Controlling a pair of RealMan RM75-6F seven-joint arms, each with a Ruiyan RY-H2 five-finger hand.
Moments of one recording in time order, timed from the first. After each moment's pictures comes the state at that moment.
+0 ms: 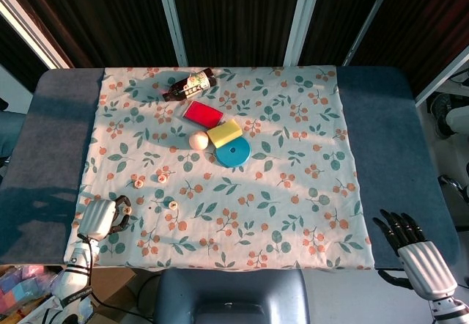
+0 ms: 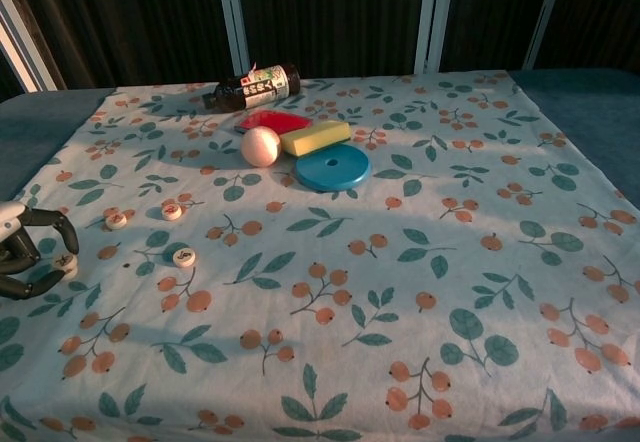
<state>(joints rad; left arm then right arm) -0.35 -1.63 -0.08 -1.14 1.38 1.19 0.01 0.01 -1.05 -0.12 -1.59 -1.77 1.52 -0.02</state>
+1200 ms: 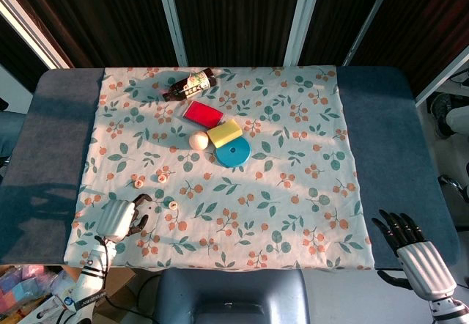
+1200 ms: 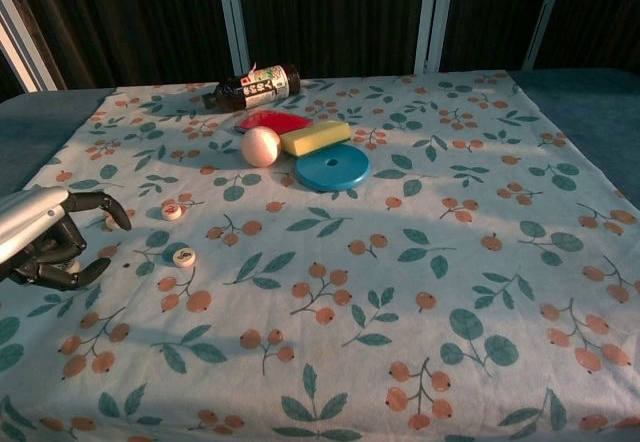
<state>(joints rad) -0.37 -1.66 -0.08 -1.29 1.43 1.24 0.12 0.01 -1.05 -0.12 -1.59 -1.78 1.51 -0.02</state>
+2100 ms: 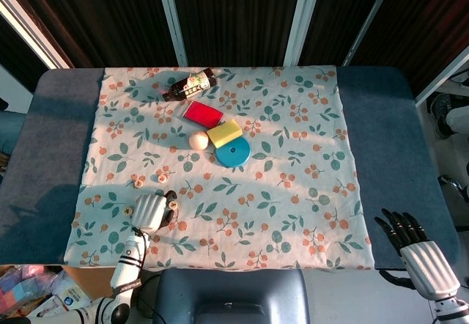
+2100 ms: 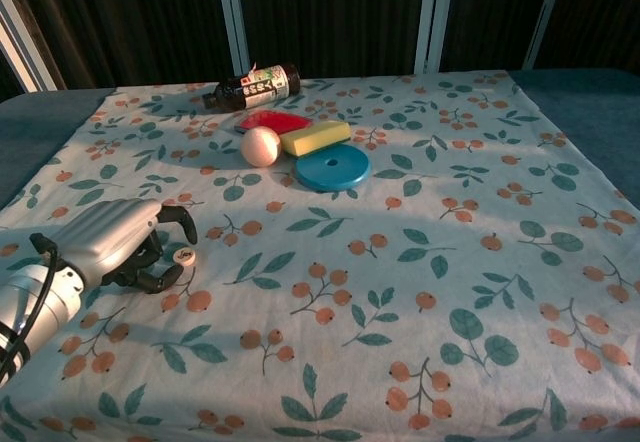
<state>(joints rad) -0.47 -1.88 -0.16 -1.18 1.29 1.16 0.38 0.01 -1.04 -0.12 -1.59 -1.78 1.53 0.00</state>
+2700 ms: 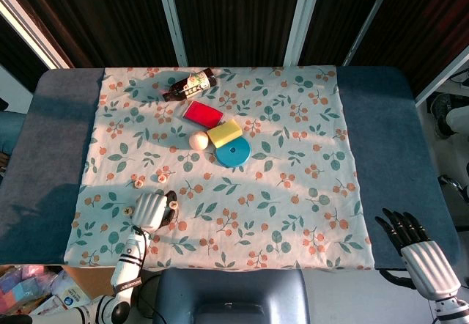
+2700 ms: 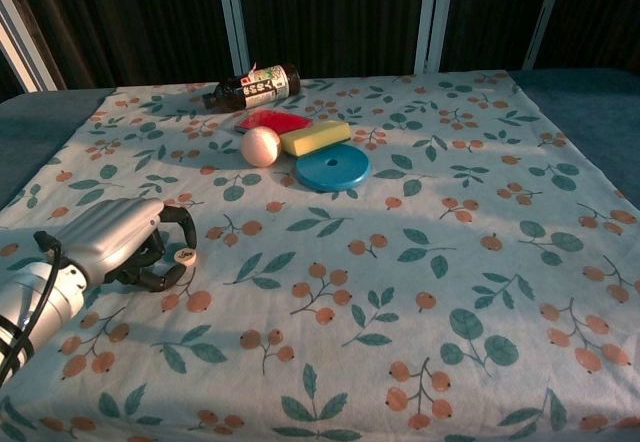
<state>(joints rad) -0.49 -1.88 -0.16 -1.16 1.28 1.15 0.36 0.01 -1.04 -0.12 -1.59 -1.78 1.53 0.00</state>
